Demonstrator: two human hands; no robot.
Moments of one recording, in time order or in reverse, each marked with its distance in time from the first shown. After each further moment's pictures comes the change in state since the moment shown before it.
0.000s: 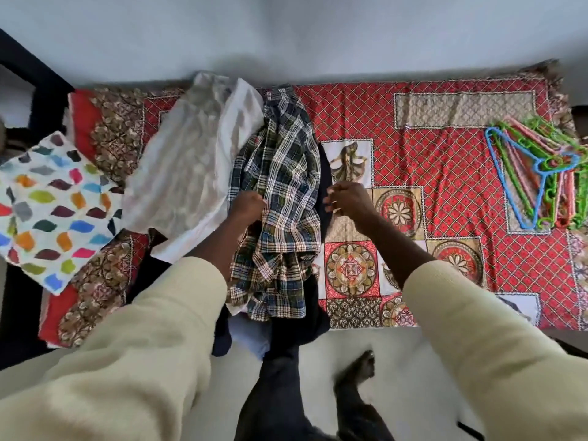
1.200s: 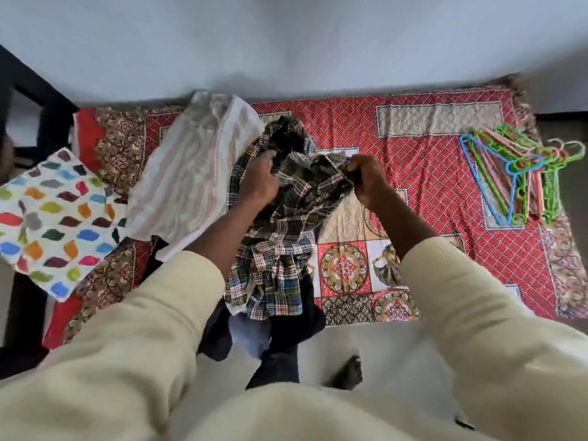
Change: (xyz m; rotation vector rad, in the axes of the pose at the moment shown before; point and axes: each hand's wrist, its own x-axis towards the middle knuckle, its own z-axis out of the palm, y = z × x) left_hand -0.041 0.084 -0.031 0.068 0.103 0.342; right_hand -0.016 -0.053 -0.031 0.680 -0.018 0.029
